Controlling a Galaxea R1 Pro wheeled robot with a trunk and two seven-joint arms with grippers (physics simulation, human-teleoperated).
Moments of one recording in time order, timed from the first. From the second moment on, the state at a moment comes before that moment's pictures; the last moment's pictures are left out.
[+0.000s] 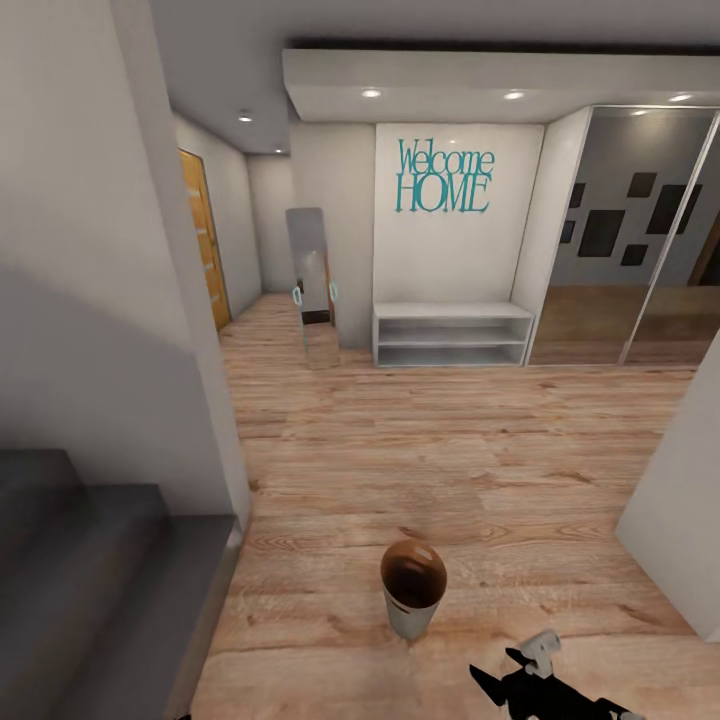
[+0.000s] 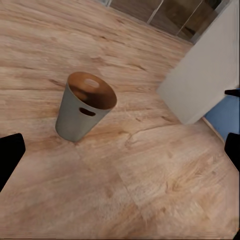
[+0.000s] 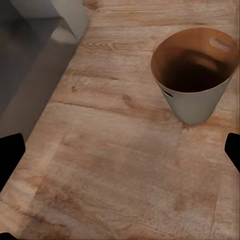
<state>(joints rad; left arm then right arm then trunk) 0.05 0.19 0.30 -0.77 0.27 -0.24 -1.17 -0.18 -0.17 -0.14 -0.77 -0.01 0.04 0.74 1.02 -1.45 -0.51</state>
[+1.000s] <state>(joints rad) 0.14 0.19 0.19 -1.04 0.27 0.18 -1.46 -0.18 -0.10 -0.05 -0.94 -0.01 0.35 0.31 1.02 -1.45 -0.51</state>
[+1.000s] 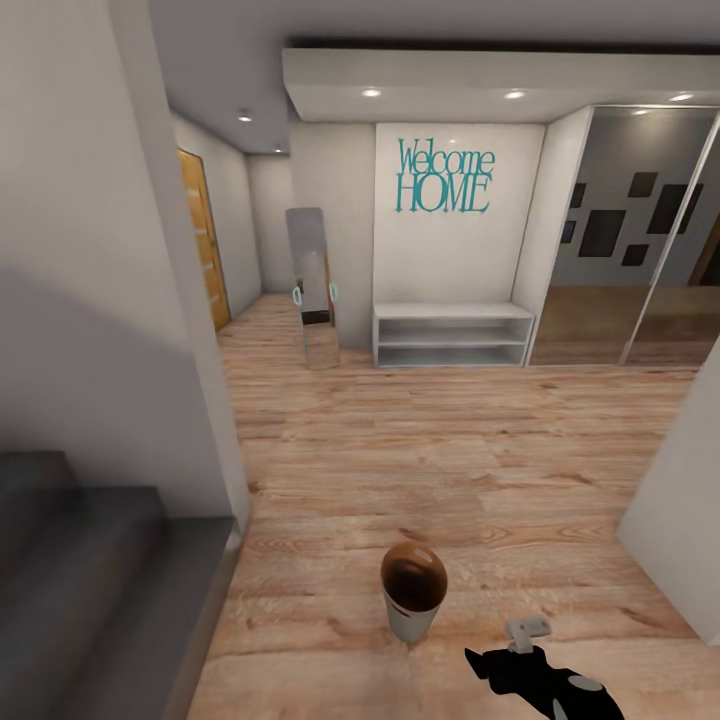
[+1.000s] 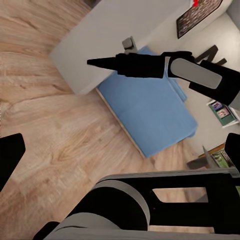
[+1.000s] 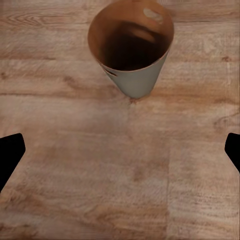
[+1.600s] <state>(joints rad) 0.14 0.19 0.19 -1.03 0.27 0.17 -1.47 -0.18 -0.10 -0.04 -0.94 -0.01 0.35 0.31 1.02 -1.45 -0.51</state>
